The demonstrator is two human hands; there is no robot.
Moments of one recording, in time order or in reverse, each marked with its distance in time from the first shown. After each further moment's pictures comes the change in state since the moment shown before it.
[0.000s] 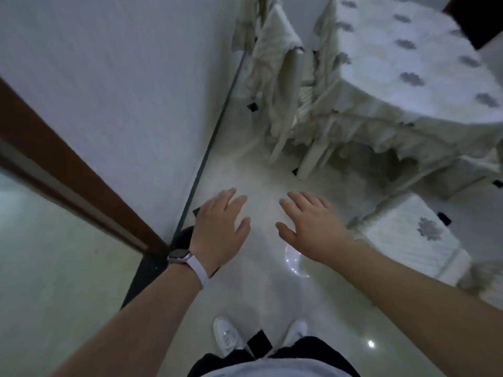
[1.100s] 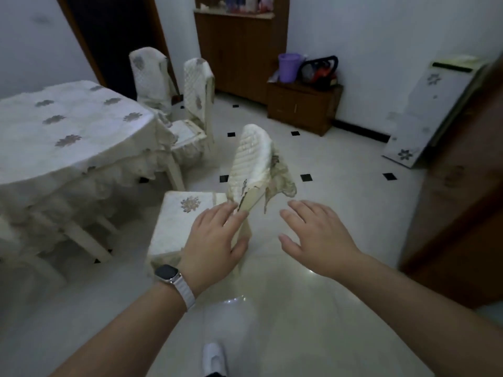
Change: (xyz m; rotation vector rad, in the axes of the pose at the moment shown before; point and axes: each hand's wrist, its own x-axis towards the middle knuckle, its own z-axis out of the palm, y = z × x) left_hand -0.191 0.615 0.195 -0.033 -0.195 1.184; right_hand -0.694 0.230 -0.052 -0.113 0.346 0.999
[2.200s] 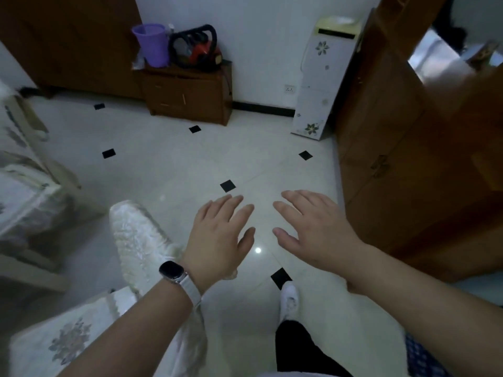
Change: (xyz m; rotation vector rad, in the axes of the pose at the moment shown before) left_hand 0.479 -0.027 0.256 -0.210 -0.091 0.433; right_hand 0.249 0.332 0.116 -0.127 -0.056 0.362
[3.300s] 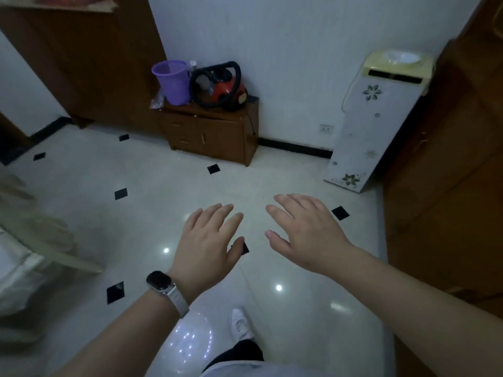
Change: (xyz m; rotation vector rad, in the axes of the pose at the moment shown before) left_hand 0.413 -0.181 0.139 0.206 0.000 -0.077; right_hand 0.397 0.295 0.132 0.070 0.045 -0.102
